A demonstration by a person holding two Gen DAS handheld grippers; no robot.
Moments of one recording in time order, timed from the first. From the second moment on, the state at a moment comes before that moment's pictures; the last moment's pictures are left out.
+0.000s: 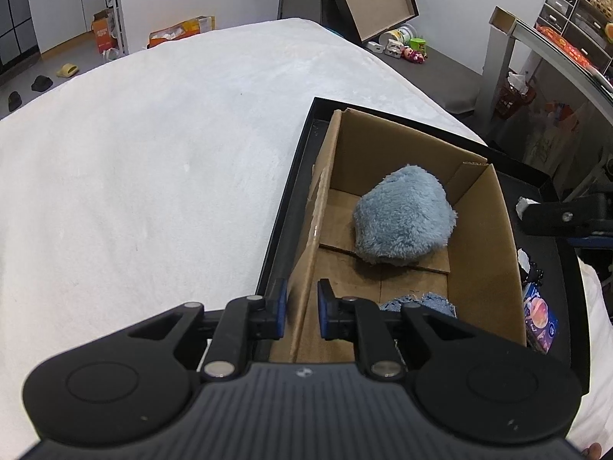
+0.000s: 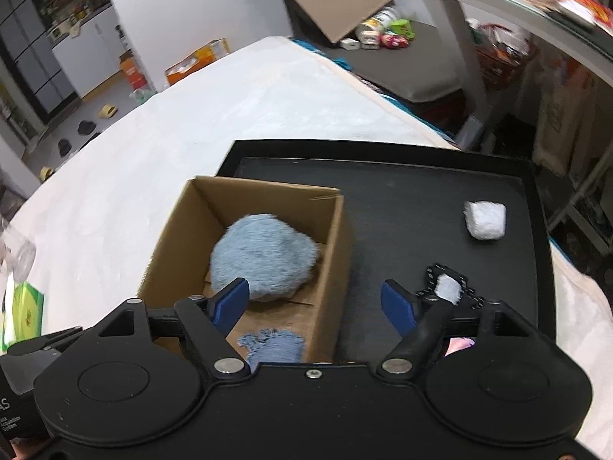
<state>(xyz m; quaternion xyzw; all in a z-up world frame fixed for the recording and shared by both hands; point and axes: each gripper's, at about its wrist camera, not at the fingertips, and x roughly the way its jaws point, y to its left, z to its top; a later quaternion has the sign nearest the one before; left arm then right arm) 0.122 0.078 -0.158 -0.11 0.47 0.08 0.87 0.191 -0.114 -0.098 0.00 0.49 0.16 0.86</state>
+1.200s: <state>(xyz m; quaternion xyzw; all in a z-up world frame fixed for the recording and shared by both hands) 0.142 0.014 -0.162 0.07 0.50 0.11 0.86 0.216 -0.203 -0.172 0.00 0.58 0.08 0.81</state>
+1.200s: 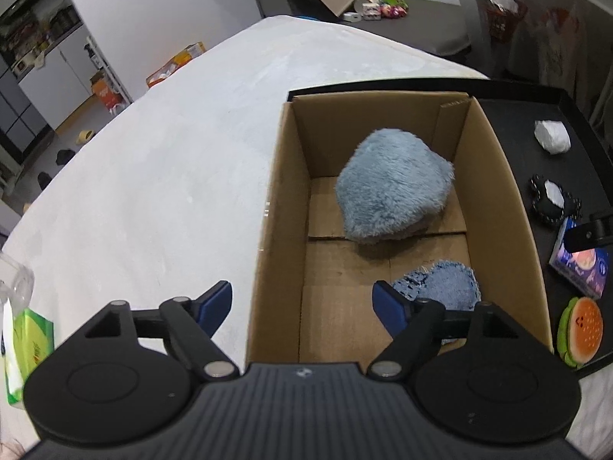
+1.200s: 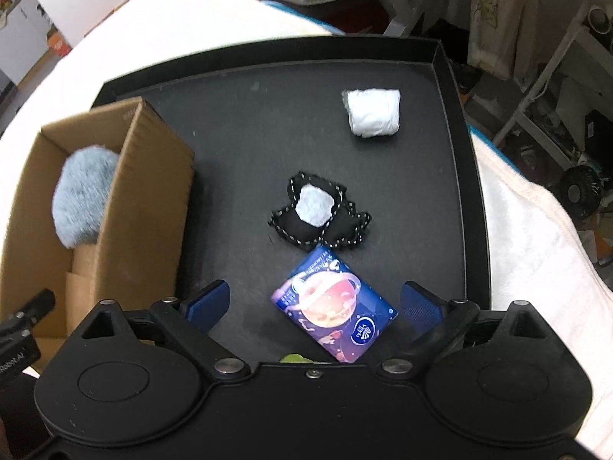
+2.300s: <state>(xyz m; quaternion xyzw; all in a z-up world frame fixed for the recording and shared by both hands) 0.149 -0.006 -0.169 0.10 0.53 0.10 0.84 0.201 -0.190 -0.192 -0.10 0.56 0.08 0.82</state>
